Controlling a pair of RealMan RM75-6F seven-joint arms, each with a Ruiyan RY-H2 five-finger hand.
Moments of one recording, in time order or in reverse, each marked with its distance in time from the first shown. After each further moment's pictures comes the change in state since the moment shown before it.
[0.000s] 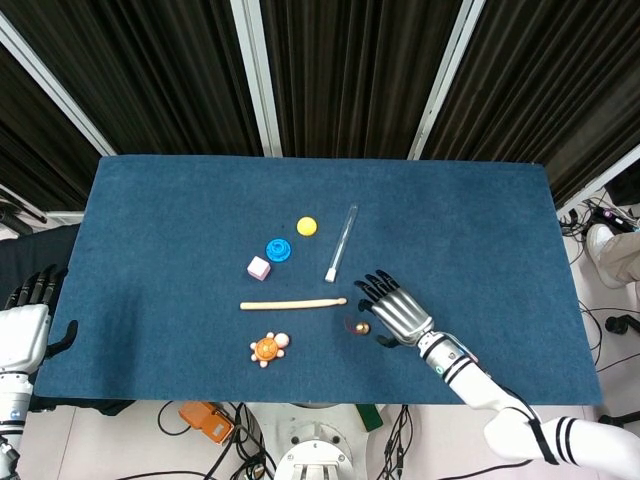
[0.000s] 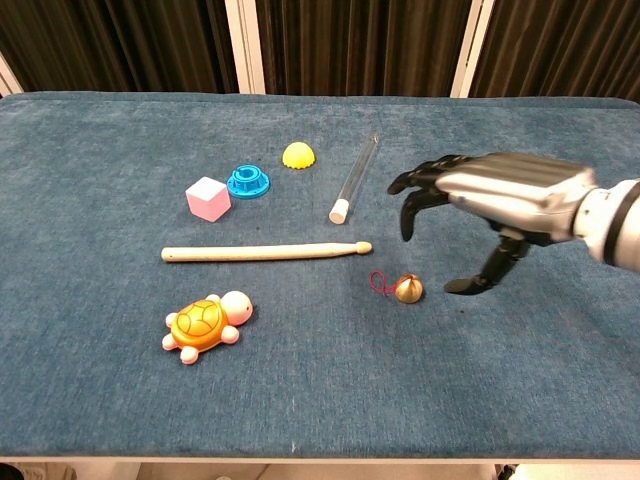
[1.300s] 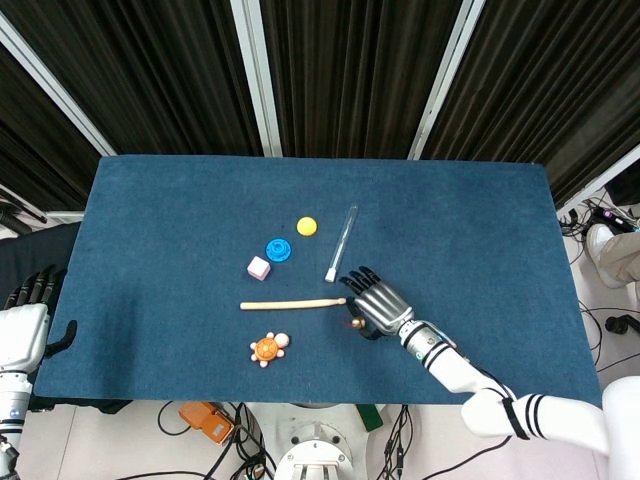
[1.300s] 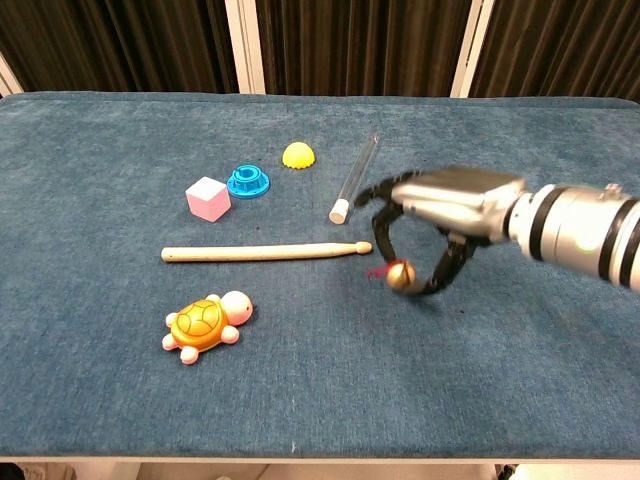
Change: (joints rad) left arm -0.003 0.003 -0.001 0.001 -0.012 -0.012 -0.011; right arm 0.133 -0.075 -0.023 0.114 0.075 -0.010 0.094
